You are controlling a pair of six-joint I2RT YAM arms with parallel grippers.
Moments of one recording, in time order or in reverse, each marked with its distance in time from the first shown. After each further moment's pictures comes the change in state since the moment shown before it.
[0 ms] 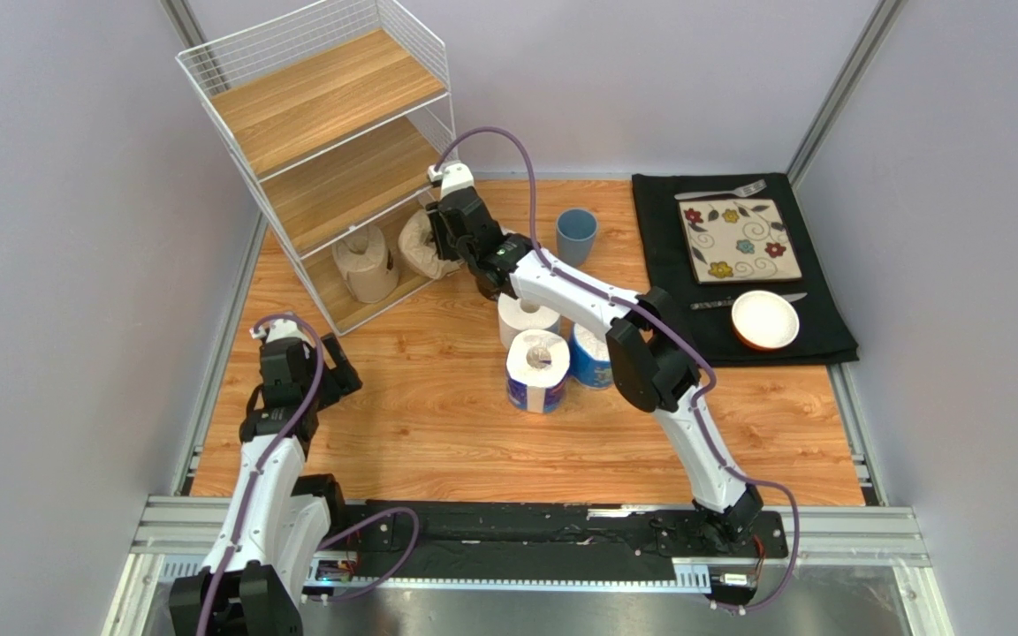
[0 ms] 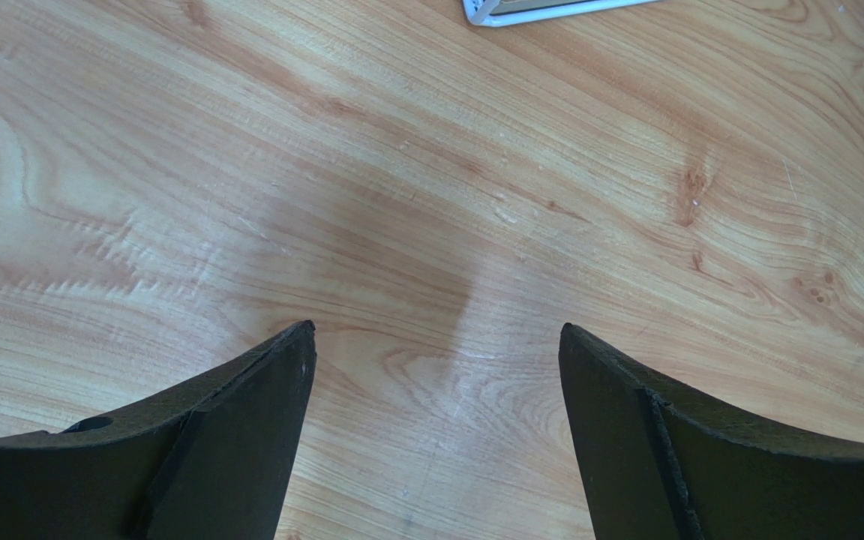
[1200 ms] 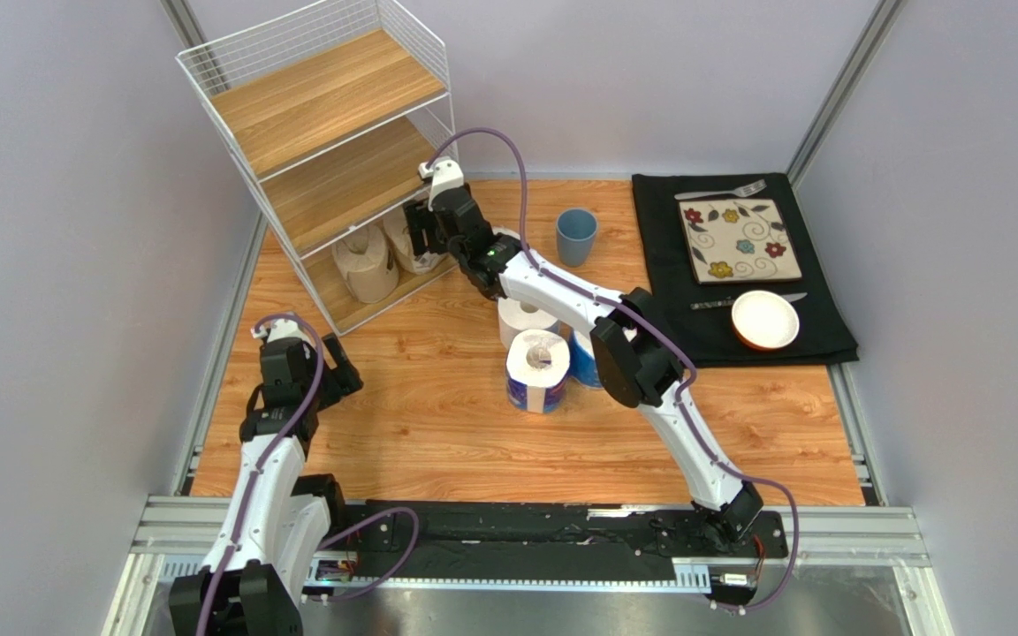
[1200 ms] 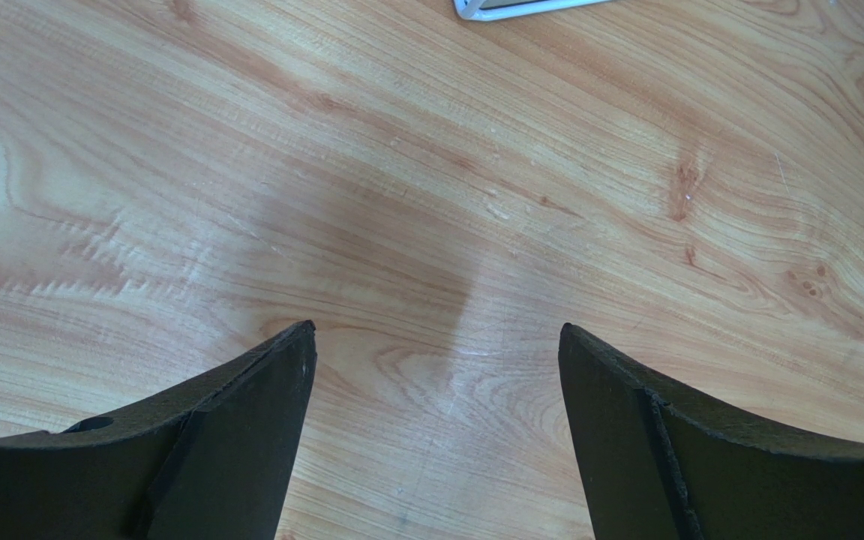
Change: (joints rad) left arm 0.000 0.003 0.000 0.000 0.015 -0.001; right arm 0.001 0.120 0.127 0.092 -0.030 -0.010
